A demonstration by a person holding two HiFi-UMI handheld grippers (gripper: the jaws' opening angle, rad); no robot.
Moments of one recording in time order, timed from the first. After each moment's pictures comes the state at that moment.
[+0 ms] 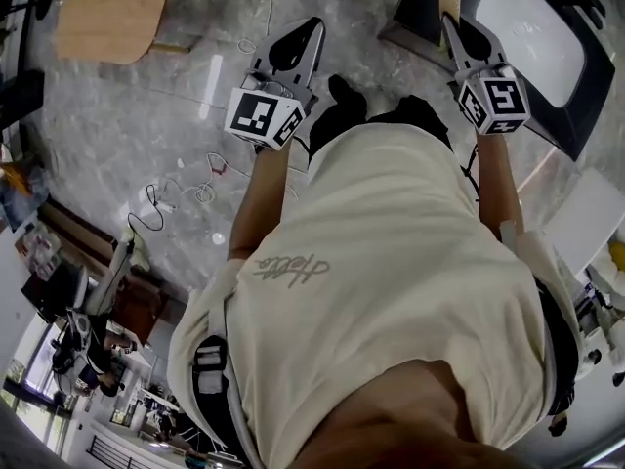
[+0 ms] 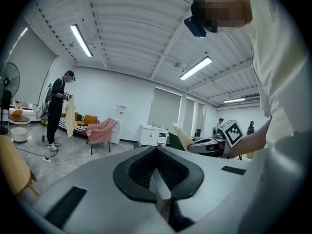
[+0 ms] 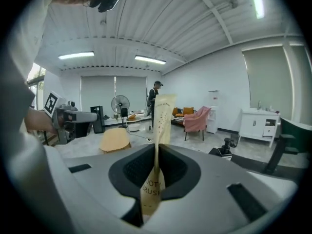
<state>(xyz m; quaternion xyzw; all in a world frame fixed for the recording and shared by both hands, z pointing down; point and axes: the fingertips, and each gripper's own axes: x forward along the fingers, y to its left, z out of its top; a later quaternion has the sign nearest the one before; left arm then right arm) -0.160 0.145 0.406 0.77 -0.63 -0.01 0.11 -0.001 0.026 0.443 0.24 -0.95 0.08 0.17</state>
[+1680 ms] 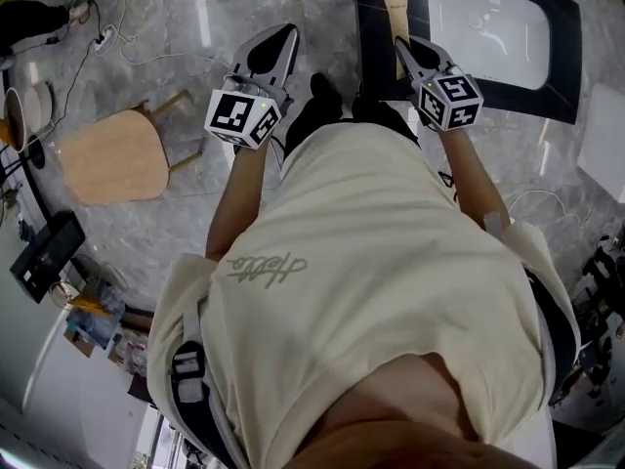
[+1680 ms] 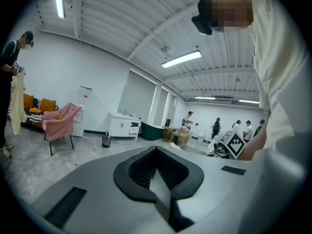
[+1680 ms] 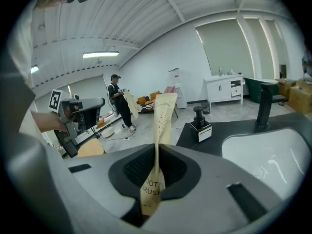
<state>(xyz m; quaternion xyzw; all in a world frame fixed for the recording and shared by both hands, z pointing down) -0.174 -0.187 0.432 0.89 -0.43 0.03 0.16 0.009 -0.178 0.528 0.40 -0.86 0.26 0.20</state>
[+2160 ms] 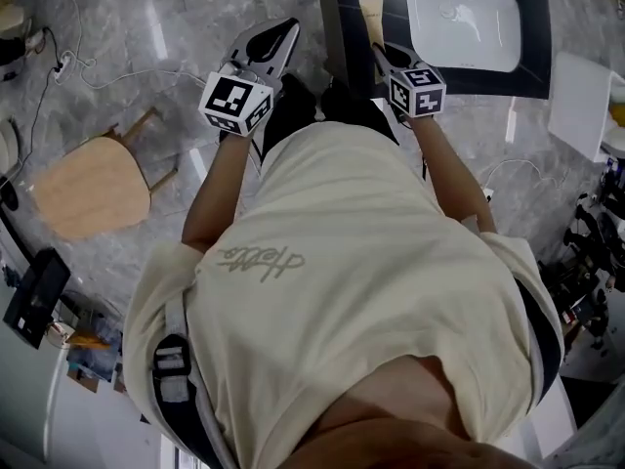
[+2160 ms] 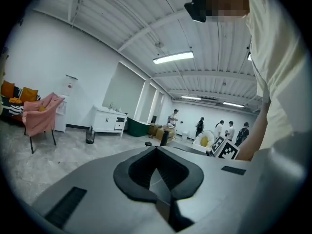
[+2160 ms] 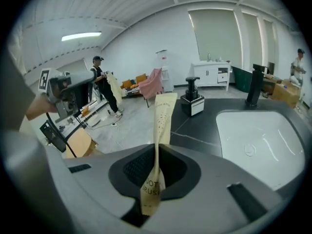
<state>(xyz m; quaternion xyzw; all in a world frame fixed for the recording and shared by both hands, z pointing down) -0.179 -0.230 0.471 0.92 -0.34 0.04 0.17 -0.012 -0.179 0.612 0.44 -0.79 0.32 0.29</state>
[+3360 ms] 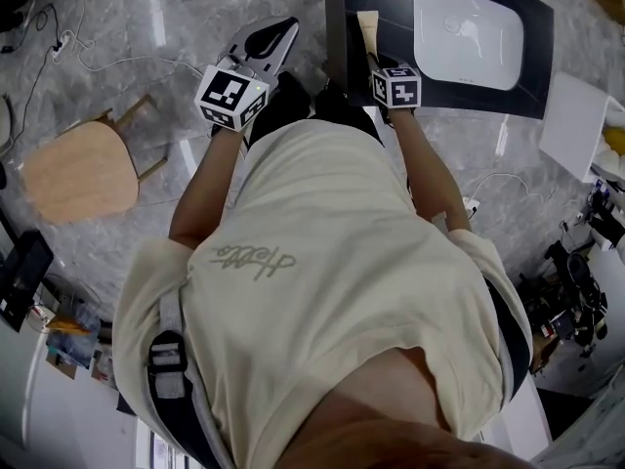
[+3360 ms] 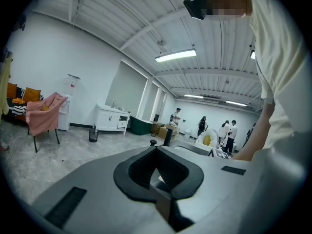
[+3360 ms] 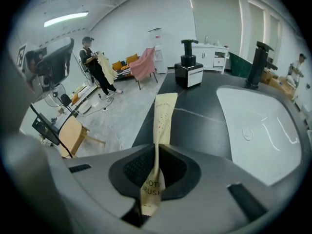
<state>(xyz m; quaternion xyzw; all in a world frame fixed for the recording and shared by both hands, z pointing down) -0.193 -0.241 0.482 0.92 -0.35 0.05 0.18 -0.003 -0.170 0.696 0.45 -0.72 0.37 0.39</state>
